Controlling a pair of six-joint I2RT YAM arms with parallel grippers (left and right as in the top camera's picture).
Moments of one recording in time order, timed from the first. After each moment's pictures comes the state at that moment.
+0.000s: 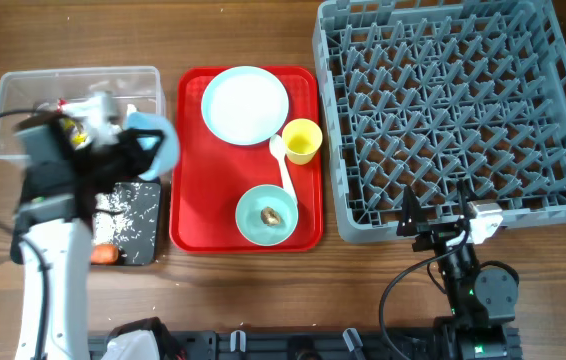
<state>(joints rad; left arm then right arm) 0.27 1.21 0.89 -0.48 0.71 -0.28 0.06 0.02 0.01 0.00 -0.10 0.21</state>
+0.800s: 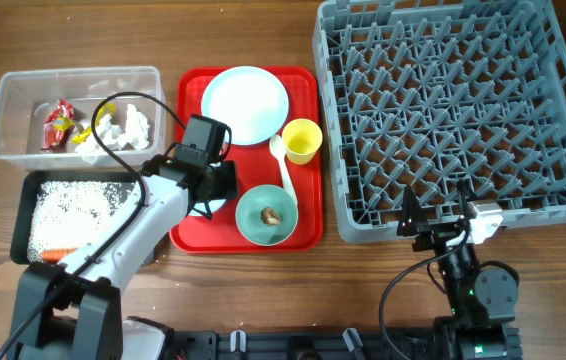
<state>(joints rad) -0.33 1.52 0.89 -0.58 0.00 -0.39 0.06 0.02 0.01 0.00 -0.10 0.21</state>
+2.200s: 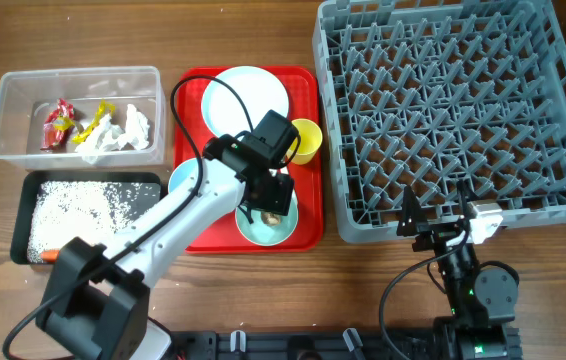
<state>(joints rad) -0.62 1.65 1.18 -0.92 0.03 -0.40 0.06 0.02 0.01 0.00 -0.10 0.21</state>
